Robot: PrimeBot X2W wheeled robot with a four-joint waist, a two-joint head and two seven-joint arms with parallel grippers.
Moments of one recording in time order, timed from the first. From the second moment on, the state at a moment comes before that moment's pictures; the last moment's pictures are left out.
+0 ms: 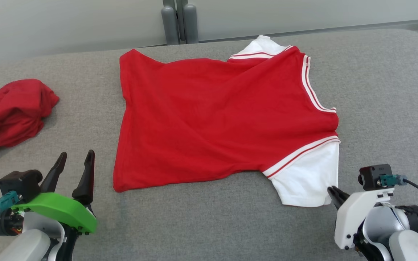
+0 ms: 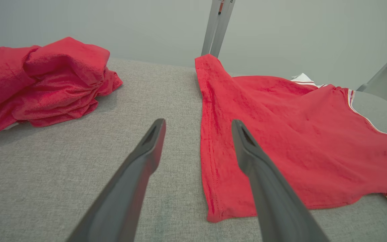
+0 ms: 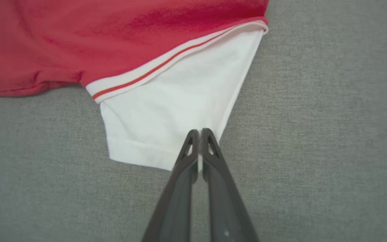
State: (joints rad) left arm -0.30 0.64 -0.67 0.17 -1.04 0.21 -0.26; right arm -0.05 -0.13 0.02 0.07 0.25 0.13 0.48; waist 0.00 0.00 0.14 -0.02
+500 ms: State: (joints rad) left arm -0.23 0.66 -0.65 0.12 -1.05 0.24 -0.26; right arm 0.03 -0.09 -0.12 -0.03 0.22 0.13 0.44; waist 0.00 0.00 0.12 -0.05
